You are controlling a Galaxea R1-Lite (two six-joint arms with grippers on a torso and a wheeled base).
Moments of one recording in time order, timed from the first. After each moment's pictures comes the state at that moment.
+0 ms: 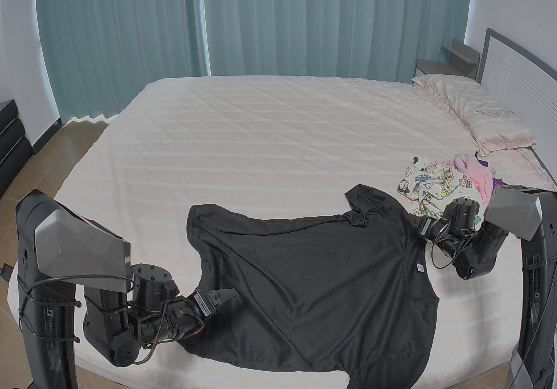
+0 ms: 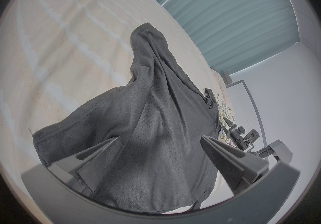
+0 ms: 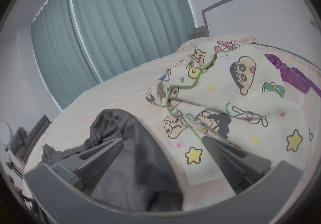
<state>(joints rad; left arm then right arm) -0.41 2.33 -0.26 -1.47 -0.15 -0.92 0.00 2.52 -0.94 -1.22 -0.04 0.37</state>
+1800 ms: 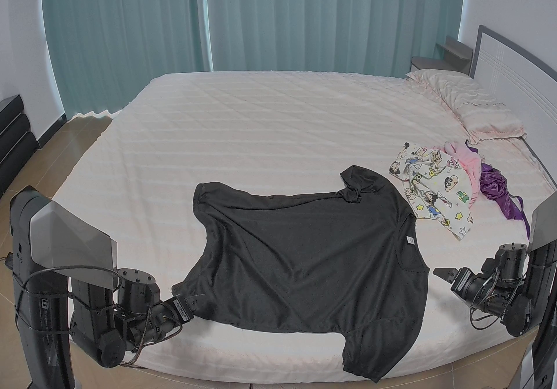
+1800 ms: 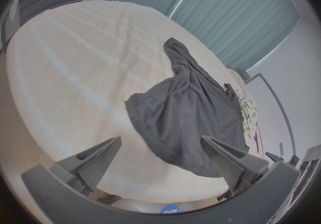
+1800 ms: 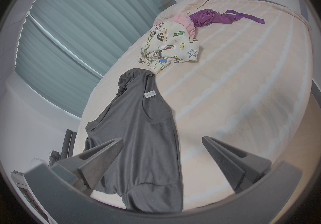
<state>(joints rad) -0.33 2.32 -0.17 -1.46 0.03 -0.76 -0.02 2.19 -0.03 -1.55 0.15 0.67</state>
